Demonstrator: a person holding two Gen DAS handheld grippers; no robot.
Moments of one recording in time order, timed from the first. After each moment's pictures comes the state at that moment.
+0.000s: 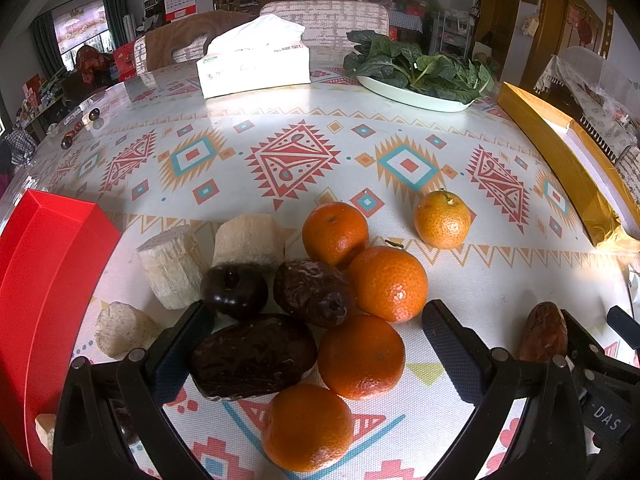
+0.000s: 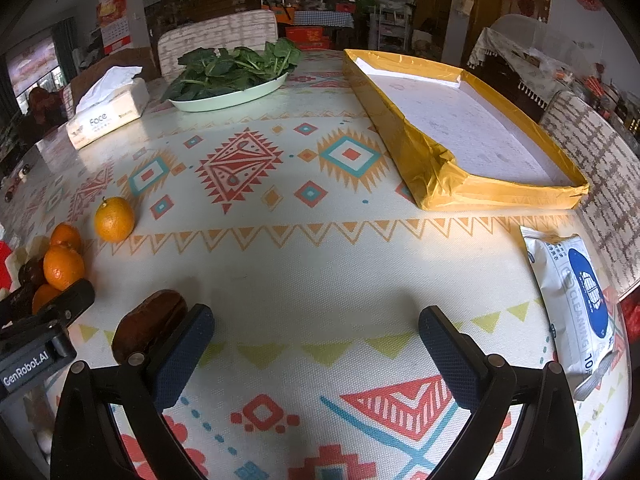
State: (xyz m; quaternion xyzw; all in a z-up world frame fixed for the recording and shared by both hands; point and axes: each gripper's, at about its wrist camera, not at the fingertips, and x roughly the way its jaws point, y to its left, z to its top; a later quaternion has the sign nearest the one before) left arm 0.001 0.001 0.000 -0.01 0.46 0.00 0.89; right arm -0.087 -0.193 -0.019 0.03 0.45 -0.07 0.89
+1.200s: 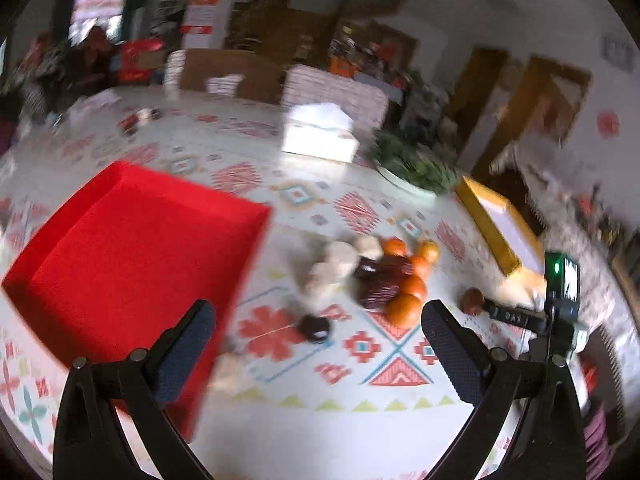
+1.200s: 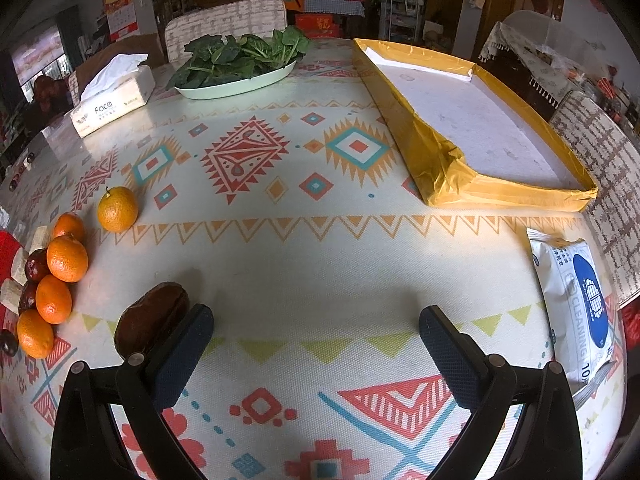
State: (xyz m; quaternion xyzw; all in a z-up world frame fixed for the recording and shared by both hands) left arm -0.146 0.170 0.076 -0.15 0.35 -0.07 0.92; right arm -0.084 -0.197 -0.017 0.02 0.47 -0.05 0.88
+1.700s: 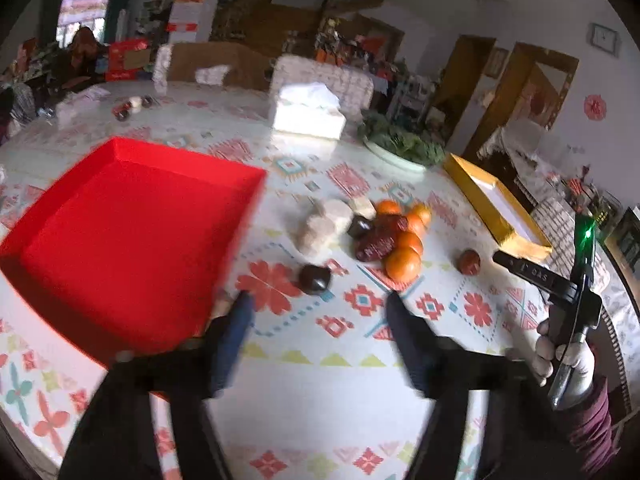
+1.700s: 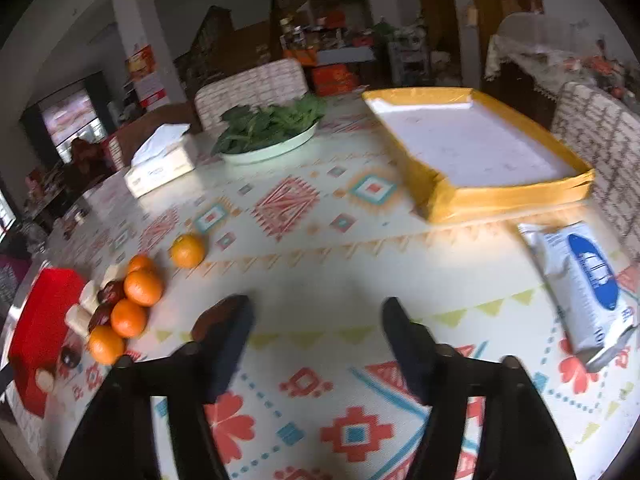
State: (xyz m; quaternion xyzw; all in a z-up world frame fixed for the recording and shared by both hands) left arm -0.165 0.152 0.049 -0.12 0.37 -0.10 0.92; right arm -0.126 -0.199 0.006 0.10 0.37 0.02 0.92
